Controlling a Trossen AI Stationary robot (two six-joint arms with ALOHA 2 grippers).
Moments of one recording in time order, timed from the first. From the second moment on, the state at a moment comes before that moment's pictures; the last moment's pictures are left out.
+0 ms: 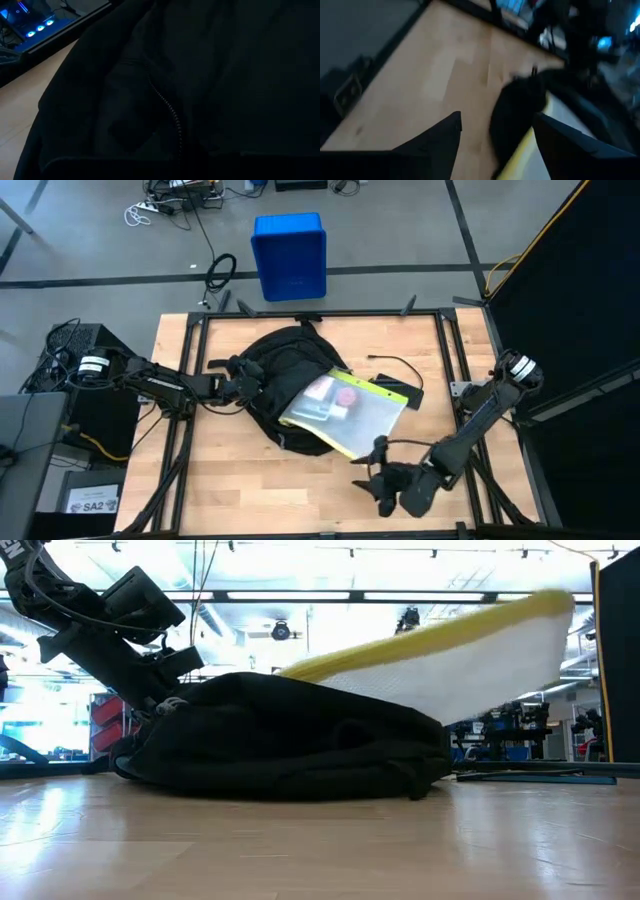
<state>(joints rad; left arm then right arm) 0.03 1.23 0.31 0.16 -0.66 -0.42 0.80 1.65 1.10 -0.09 0.80 0.05</state>
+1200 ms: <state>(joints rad) 0.03 1.23 0.31 0.16 -0.65 -0.42 0.36 1.80 1.10 -0.11 0.58 0.02</state>
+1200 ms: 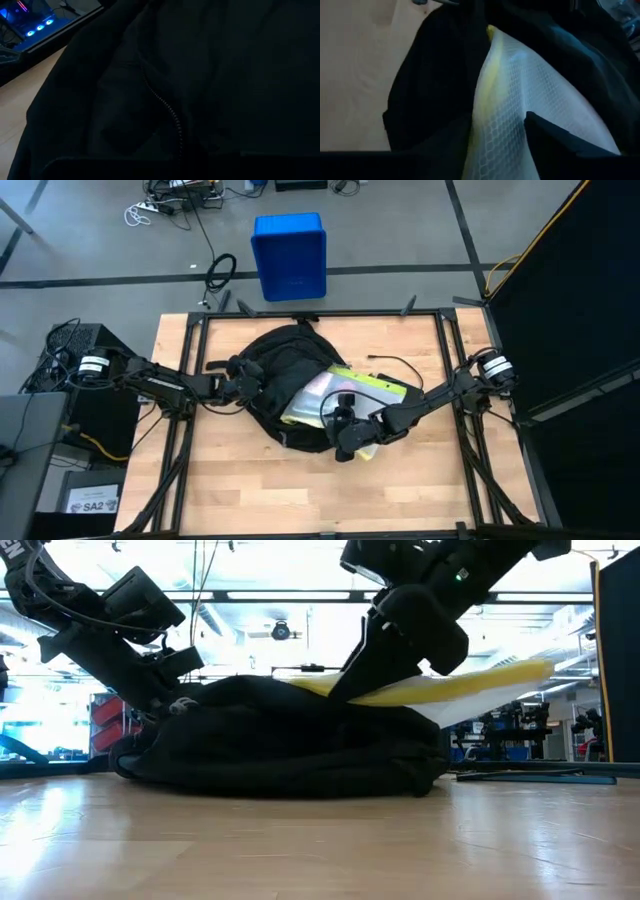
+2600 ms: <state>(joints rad) 0.00 1.22 0.31 0.33 -0.64 -0.22 0.79 1.70 1.30 -0.58 0.86 0.28</state>
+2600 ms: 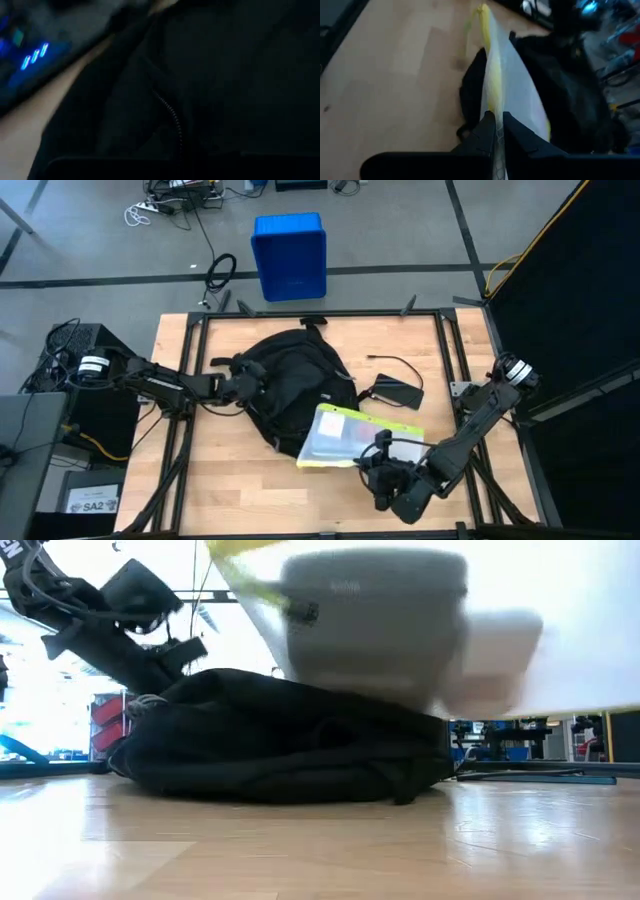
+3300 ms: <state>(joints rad) -0.24 1.20 0.31 0.88 -0.40 0.34 0.63 1.71 1.19 -0.60 0.80 0.36</state>
